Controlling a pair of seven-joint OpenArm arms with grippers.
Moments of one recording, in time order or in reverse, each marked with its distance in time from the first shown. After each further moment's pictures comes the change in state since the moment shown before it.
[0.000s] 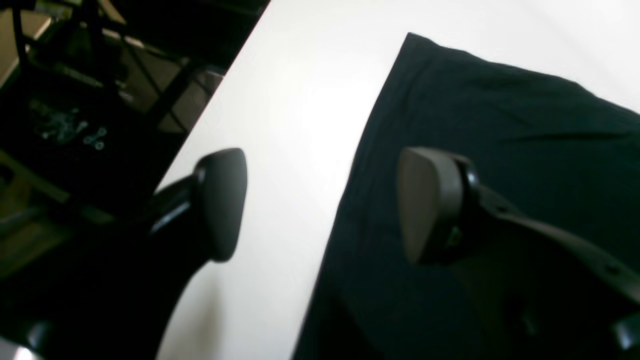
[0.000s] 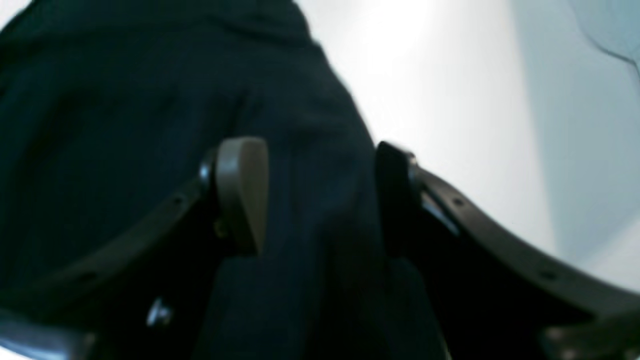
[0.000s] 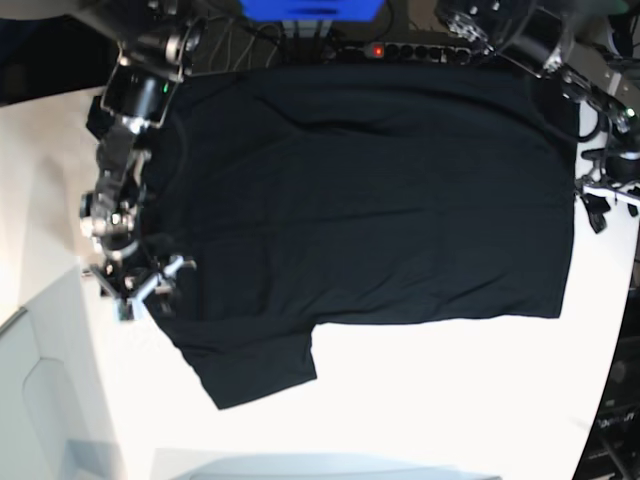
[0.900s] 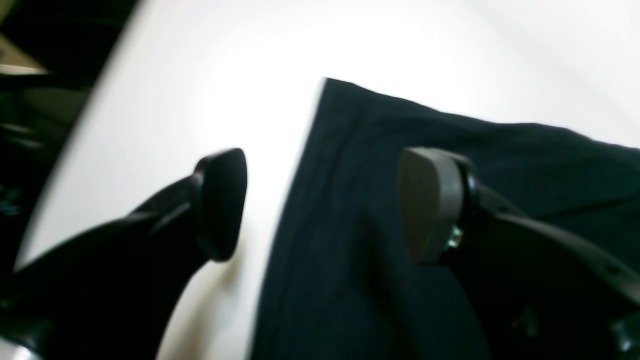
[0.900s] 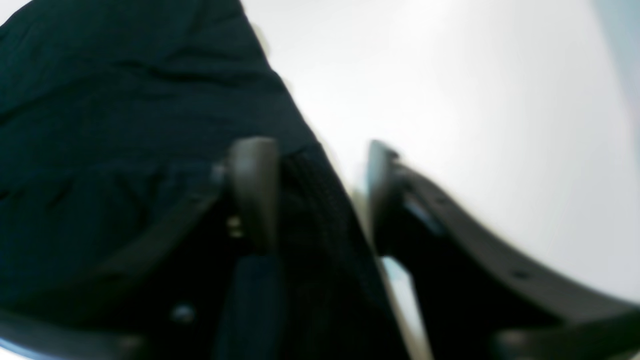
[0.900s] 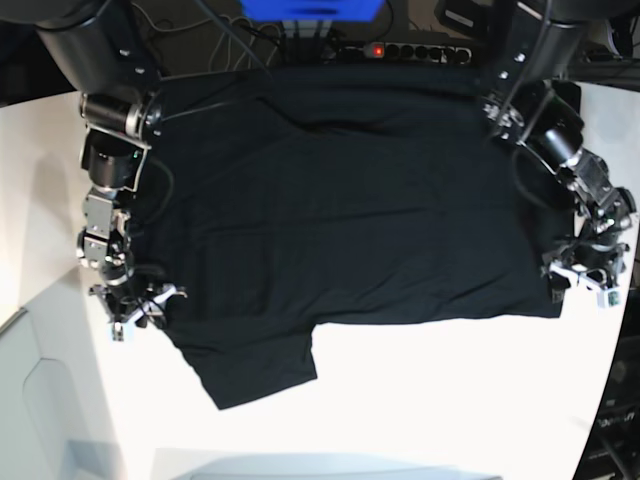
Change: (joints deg) left arm -21.8 -7.8 10.5 -39.6 21.0 2.9 -18.8; right arm 14.7 7.0 0.0 -35.4 1.1 -0.3 14.8
